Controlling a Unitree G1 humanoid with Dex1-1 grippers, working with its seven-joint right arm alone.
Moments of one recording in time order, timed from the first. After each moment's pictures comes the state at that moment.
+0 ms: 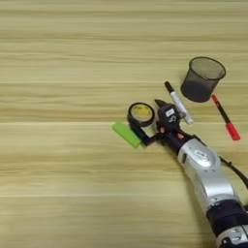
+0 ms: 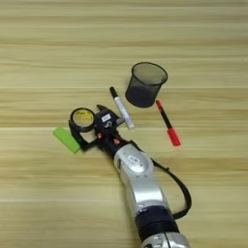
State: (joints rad) arm -0.17 -0.16 0.05 0.44 0.06 -0.21 0.47
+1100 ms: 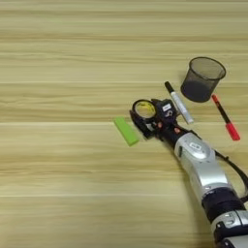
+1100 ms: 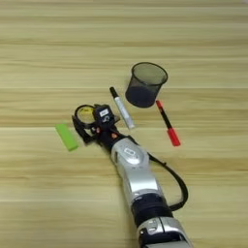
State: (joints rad) arm -0.27 -0.15 0.03 0.58 0.04 -0.21 0.42
